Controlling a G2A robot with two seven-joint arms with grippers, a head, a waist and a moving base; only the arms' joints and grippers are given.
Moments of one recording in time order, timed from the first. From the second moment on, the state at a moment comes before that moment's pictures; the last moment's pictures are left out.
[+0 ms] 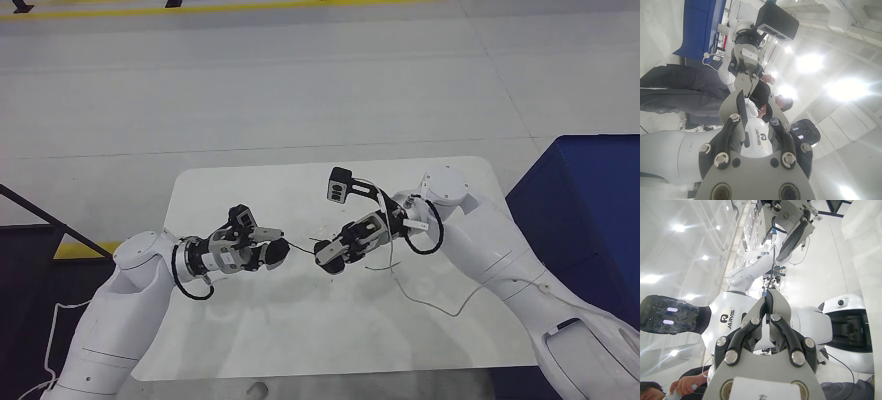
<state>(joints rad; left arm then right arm) 1.04 -1.04 -1.21 -1.48 -0.93 0.37 -1.27 -0.53 -1.13 0.69 -1.21 0.88 -0.02 1.53</state>
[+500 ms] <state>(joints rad) 1.05 -1.04 -1.20 -1.51 -0.93 0.36 -1.24 -0.55 -1.14 0.71 -1.22 0.85 0.00 1.54</state>
